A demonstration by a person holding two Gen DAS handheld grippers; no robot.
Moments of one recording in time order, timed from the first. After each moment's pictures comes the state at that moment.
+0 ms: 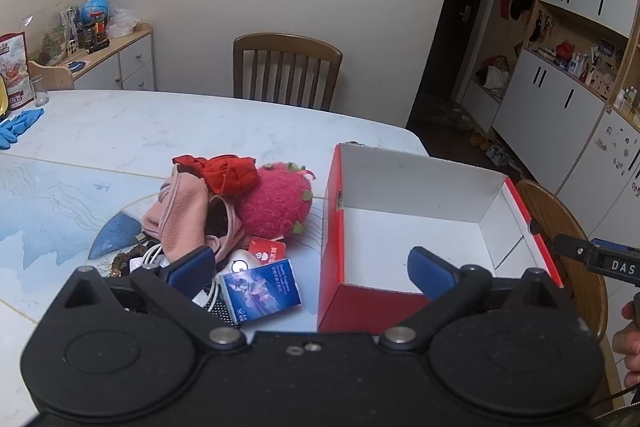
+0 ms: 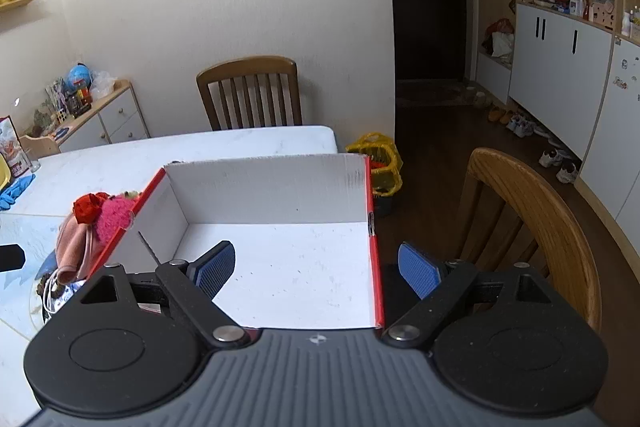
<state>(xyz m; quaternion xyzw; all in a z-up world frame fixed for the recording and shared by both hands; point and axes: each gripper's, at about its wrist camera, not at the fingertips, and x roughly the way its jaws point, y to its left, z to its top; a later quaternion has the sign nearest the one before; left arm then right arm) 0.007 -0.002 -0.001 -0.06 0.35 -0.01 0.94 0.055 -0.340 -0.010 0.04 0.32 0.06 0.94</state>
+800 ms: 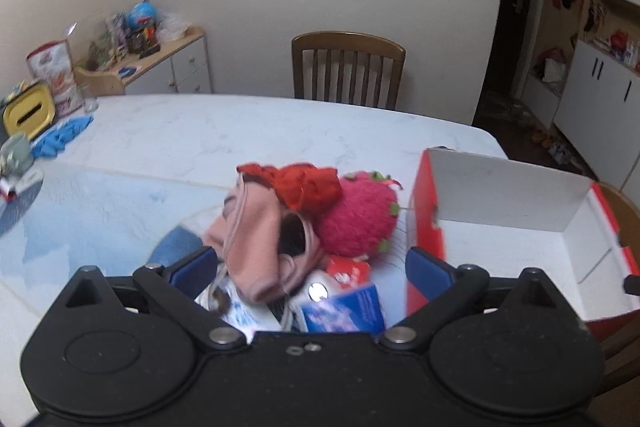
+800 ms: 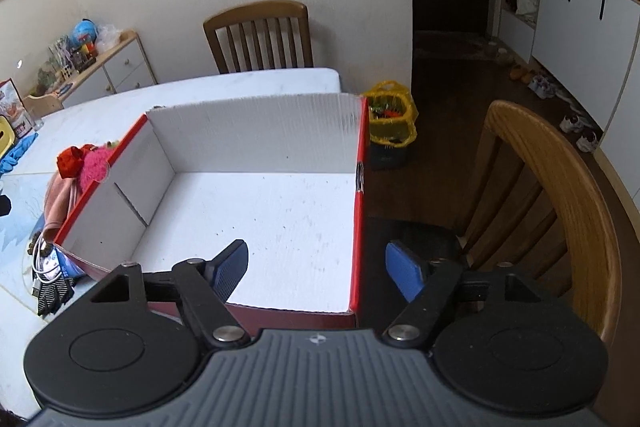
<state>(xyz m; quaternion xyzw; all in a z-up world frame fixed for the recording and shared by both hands) 0.052 0.029 -0.021 -0.02 0.35 0.08 0.93 0.092 -0.359 -0.046 0.04 0.40 0.09 0.91</state>
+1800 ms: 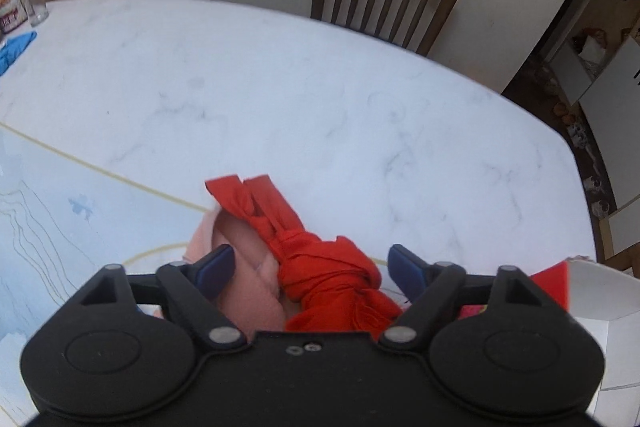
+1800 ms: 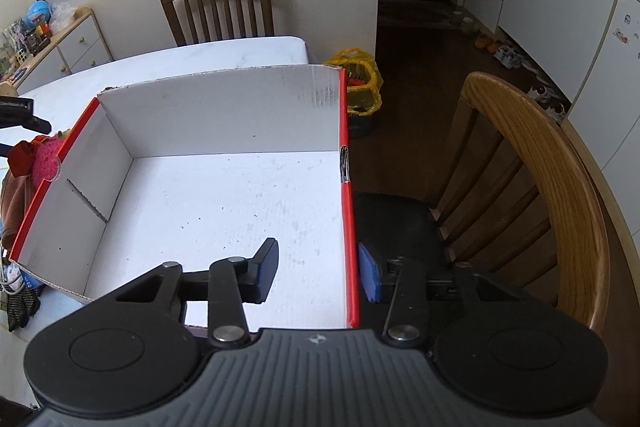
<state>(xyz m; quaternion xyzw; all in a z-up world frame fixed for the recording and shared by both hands) 0.254 0.107 -0.093 -0.12 0.50 0.08 0.85 0.119 -0.345 -0.059 0.02 0.45 0.03 0.89</state>
